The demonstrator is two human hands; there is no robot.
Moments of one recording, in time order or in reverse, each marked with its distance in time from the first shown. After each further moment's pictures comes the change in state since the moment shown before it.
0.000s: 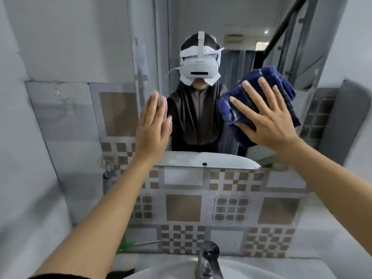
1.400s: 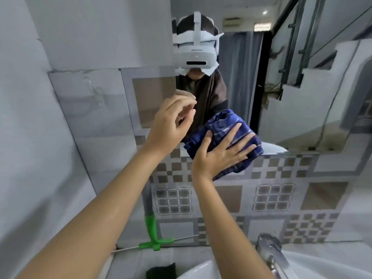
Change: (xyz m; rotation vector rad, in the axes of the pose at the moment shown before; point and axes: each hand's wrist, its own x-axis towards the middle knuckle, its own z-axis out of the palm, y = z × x) left_hand 0.002 -0.048 -0.054 -0.369 -0.124 0.150; right_hand 0.043 -0.295 0.058 0.477 0.390 1.332
